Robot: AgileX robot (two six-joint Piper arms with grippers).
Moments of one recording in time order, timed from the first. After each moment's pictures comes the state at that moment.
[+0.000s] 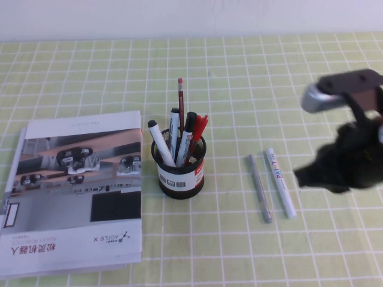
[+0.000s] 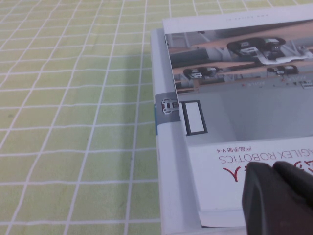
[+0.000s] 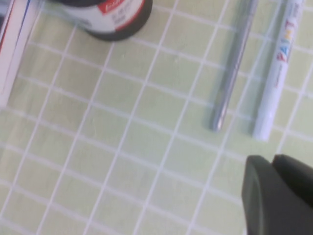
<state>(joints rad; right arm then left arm) 0.52 1.31 -1.04 0.14 0.83 0.11 0.00 -0.02 0.03 -0.06 0.39 0.16</state>
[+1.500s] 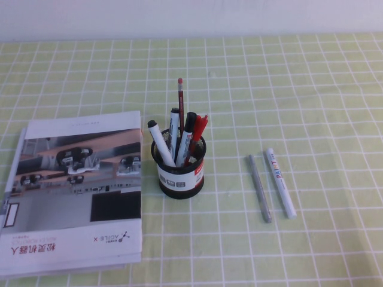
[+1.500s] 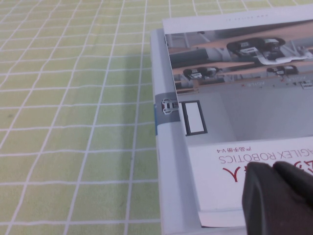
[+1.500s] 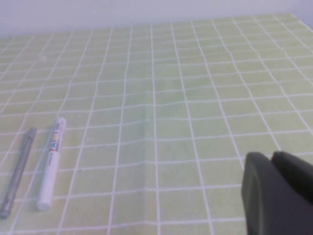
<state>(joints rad) 0.05 0.11 0.03 0.01 0.14 0.11 0.00 -0.02 0.03 -0.06 0.39 0.16</state>
